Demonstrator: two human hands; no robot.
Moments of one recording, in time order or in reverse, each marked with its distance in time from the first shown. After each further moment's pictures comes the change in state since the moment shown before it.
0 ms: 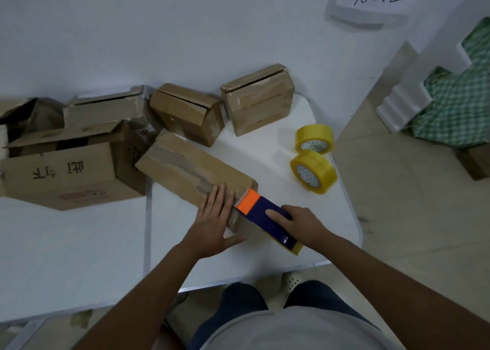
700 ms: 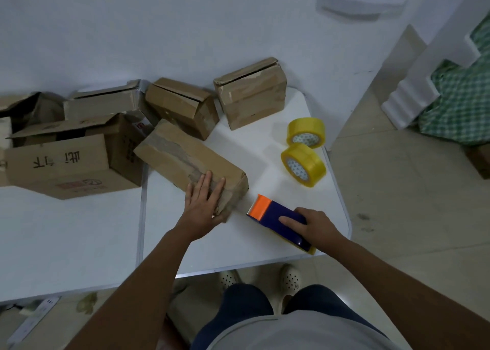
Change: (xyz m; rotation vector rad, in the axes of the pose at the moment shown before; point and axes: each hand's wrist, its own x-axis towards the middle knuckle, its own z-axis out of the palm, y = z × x) left_hand 0.015 0.002 0.007 0.047 0.032 -0.134; right_hand -0.026 0.070 -0.019 0.083 0.013 0.009
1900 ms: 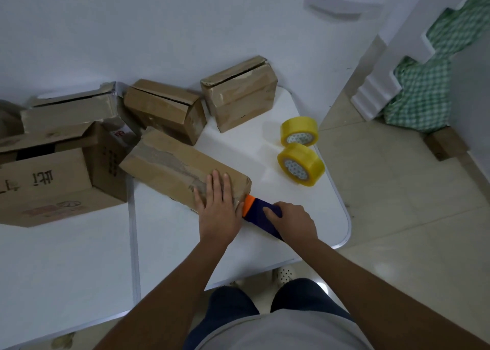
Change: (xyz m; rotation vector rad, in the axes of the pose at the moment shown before) left_hand 0.026 0.040 0.007 0.066 0.203 -0.164; right_hand 0.026 -0.077 0.050 -0.282 0.229 0.240
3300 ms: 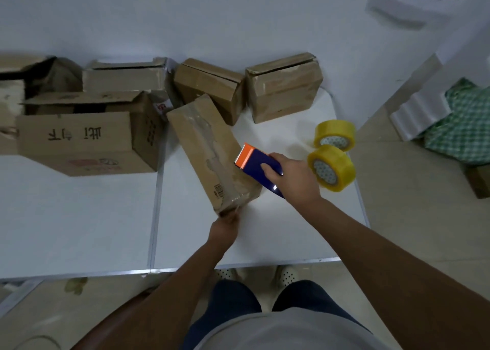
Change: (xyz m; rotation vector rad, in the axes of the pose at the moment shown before) left_hand -0.060 -0.025 0.006 -0.954 -0.470 -0.645; right_hand 0.031 -0.072 -0.032 -0.036 0.163 -0.494
